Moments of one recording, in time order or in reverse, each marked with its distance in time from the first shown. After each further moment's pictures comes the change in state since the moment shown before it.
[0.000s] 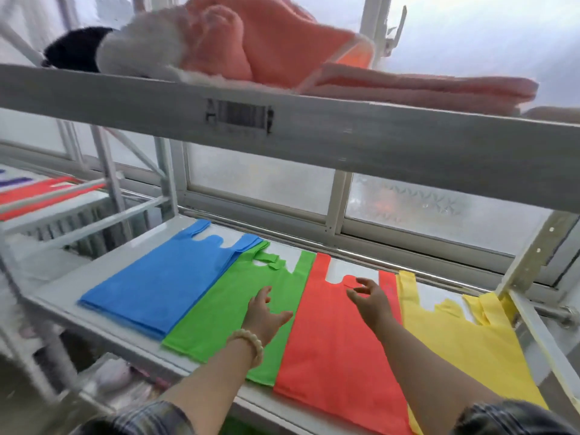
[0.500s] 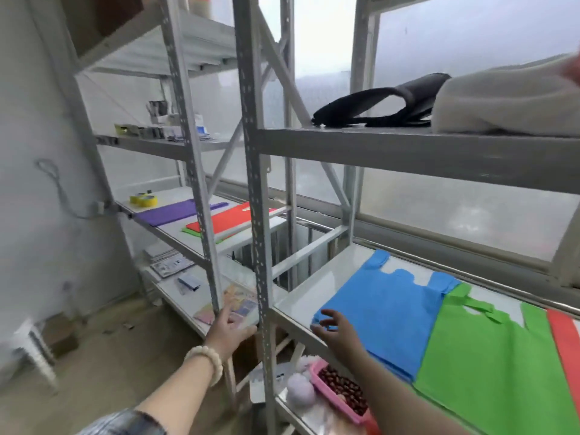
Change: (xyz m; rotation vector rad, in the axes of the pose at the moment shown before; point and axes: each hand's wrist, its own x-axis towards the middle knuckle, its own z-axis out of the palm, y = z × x) left_hand -0.066 -0.203 -0.470 -0.079 0.405 -0.222; right_hand -0.184 -0.201 0.442 0.045 -0.591 -0.175
